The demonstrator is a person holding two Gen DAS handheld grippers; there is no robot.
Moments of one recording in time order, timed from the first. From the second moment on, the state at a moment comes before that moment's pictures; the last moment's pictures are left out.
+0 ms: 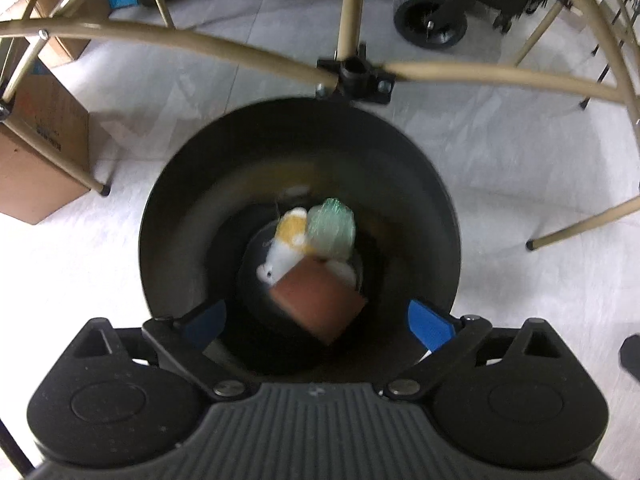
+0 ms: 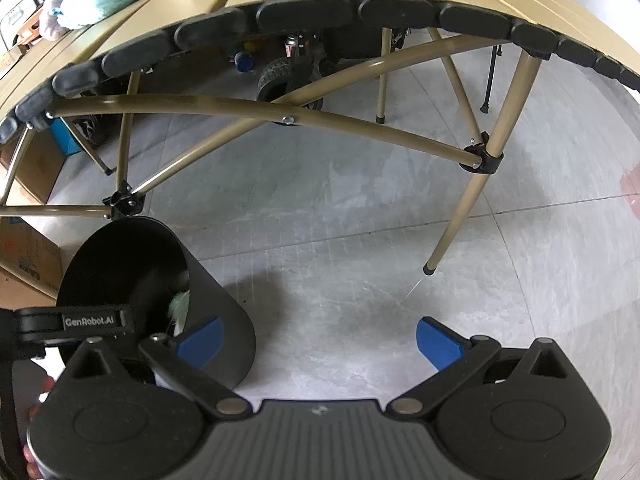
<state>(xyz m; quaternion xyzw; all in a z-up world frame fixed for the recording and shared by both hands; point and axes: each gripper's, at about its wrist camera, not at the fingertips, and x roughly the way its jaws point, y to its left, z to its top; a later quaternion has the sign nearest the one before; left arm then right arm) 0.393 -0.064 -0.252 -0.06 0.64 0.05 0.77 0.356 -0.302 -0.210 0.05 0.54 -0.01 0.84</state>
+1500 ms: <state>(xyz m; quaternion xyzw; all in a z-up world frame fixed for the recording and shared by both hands) 0.319 -0.027 -0.111 -0.06 0.46 0.04 0.88 0.299 -0.262 -0.096 0.01 0.36 0.08 0.93</state>
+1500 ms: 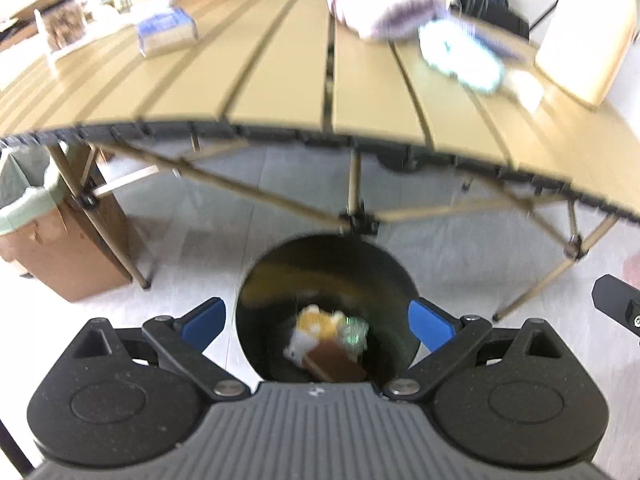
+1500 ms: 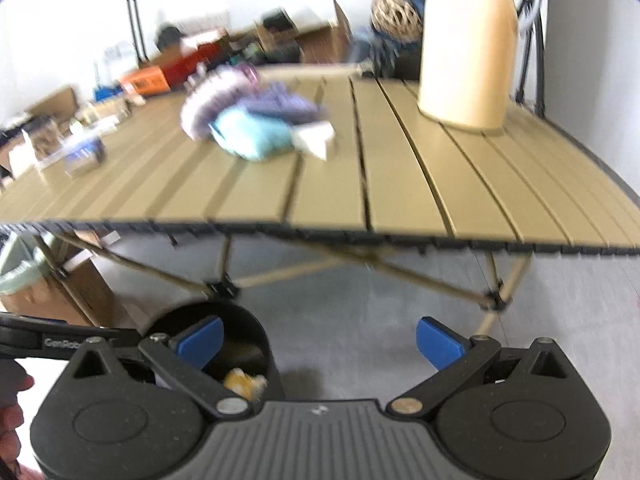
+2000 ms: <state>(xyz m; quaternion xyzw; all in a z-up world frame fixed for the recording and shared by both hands) 0.321 0.007 -0.052 -0.06 0.28 0.09 0.95 0.317 -0.229 -0.069 0.01 0.18 0.09 0.98</state>
